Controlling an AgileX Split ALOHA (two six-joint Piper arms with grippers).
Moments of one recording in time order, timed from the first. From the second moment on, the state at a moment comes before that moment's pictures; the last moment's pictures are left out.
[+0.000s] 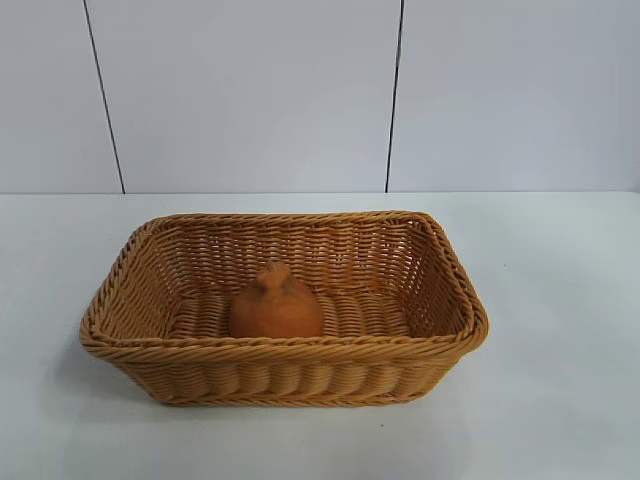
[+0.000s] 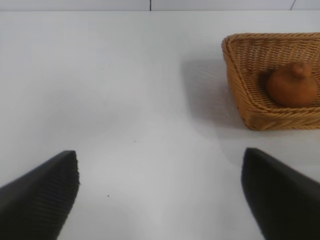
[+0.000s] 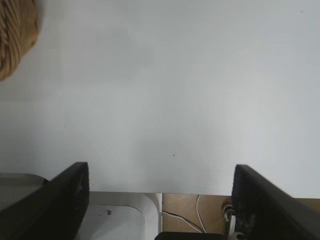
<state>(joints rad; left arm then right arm) -0.08 0.00 -0.50 0.01 1.06 -0.04 0.14 0.78 -0.58 0.00 1.02 0.02</state>
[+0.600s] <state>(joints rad) -0.08 0.00 -0.50 0.01 1.06 -0.04 0.14 0.18 -0.49 0.00 1.02 -0.01</state>
